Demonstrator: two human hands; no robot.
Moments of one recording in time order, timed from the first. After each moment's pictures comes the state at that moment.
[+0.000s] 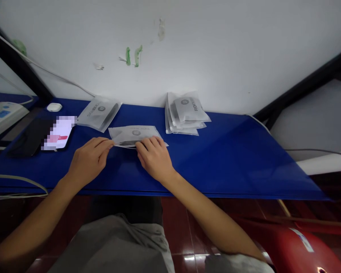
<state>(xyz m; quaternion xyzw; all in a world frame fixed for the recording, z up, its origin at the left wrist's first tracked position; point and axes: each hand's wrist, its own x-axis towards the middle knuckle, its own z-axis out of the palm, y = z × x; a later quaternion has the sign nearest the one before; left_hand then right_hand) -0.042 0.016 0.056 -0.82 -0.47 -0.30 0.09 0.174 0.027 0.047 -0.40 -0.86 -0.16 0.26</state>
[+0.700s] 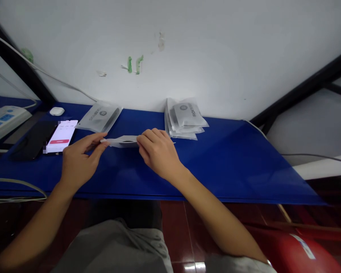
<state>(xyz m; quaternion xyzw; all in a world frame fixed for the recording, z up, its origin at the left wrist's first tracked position) -0.039 0.014 0.071 -0.70 -0.51 -0.50 -0.06 0.179 0.033 0.099 -0.38 -0.87 -0.11 0.28</state>
